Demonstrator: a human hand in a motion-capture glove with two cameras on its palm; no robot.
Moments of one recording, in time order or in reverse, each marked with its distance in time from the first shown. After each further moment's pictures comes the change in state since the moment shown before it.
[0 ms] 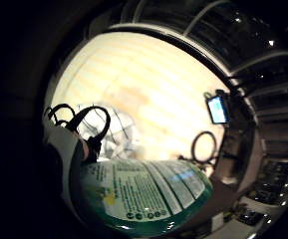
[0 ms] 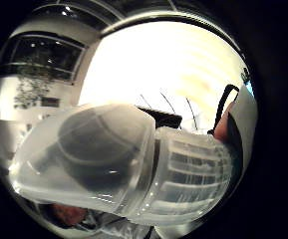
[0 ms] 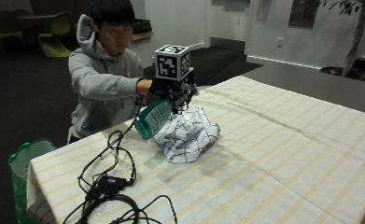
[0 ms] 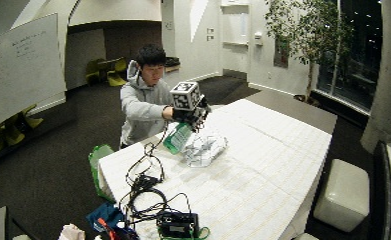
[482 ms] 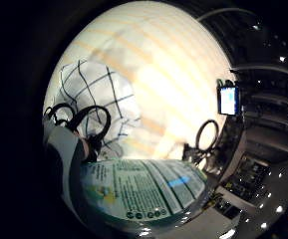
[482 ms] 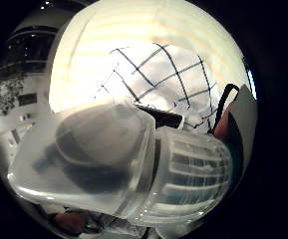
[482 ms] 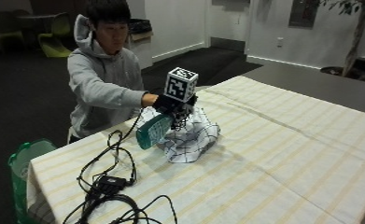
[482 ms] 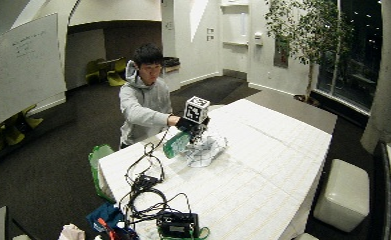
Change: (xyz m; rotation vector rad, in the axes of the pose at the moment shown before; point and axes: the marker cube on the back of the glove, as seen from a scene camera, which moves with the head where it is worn) arm -0.038 0.013 0.083 -0.187 0.138 0.021
